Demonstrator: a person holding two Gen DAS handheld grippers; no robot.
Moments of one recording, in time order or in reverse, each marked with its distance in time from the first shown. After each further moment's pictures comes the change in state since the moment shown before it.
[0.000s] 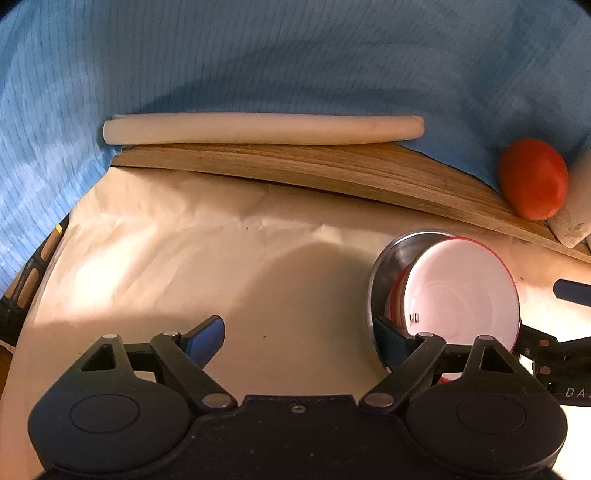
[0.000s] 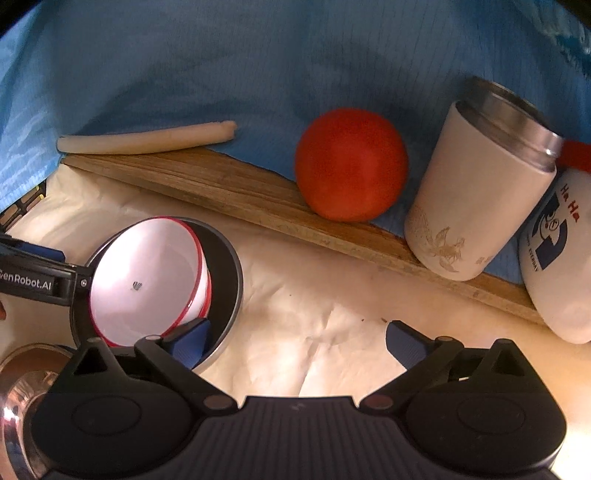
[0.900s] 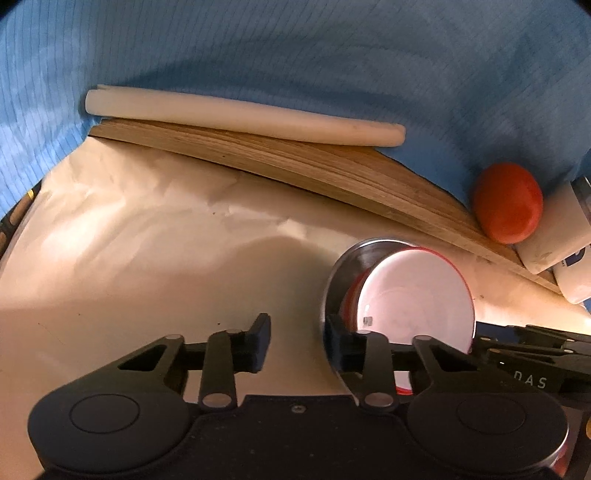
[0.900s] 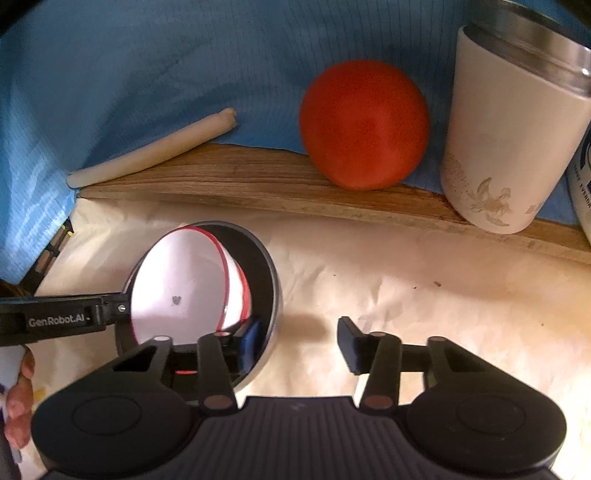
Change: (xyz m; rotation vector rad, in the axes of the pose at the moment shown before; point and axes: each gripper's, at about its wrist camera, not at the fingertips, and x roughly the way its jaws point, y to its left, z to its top) left arm -0.003 -0.001 -0.001 -0.118 0.032 -0.128; right arm 0.014 -0.016 0.011 0.205 0.134 0.209
